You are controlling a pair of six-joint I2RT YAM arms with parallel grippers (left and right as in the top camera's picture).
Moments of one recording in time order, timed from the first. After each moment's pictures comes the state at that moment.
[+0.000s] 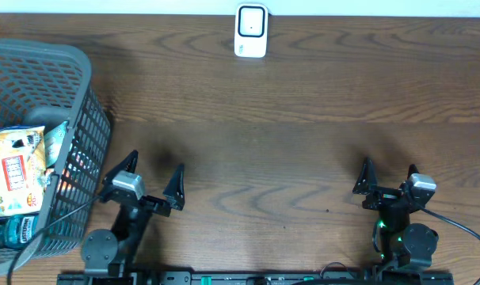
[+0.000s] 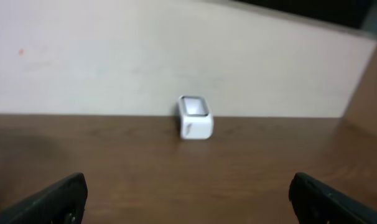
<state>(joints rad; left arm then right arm) -0.03 0.08 0.18 -0.06 0.33 -0.20 -0.11 0.02 0.01 -0.07 -0.03 0.21</state>
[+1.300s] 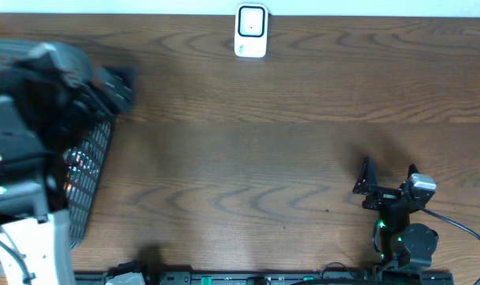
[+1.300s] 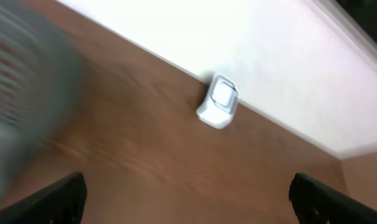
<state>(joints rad) 0.25 1.14 1.47 -0.88 0.40 -0.45 -0.11 0.02 0.01 -0.07 -0.03 0.21</state>
